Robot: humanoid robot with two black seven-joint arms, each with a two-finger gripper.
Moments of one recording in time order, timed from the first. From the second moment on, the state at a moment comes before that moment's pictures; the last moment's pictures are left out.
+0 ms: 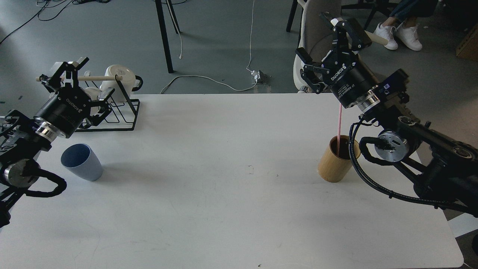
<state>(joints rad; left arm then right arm) -0.58 0.67 -0.59 -0.87 0.13 -0.49 -0.49 0.74 -0.46 0.61 1.25 -0.32 0.14 0.49</state>
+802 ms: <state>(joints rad) -0.70 1.01 -0.82 -1.03 0.13 -0.49 -0.49 0.67 -0.46 0.62 1.24 -0.32 0.14 0.49</state>
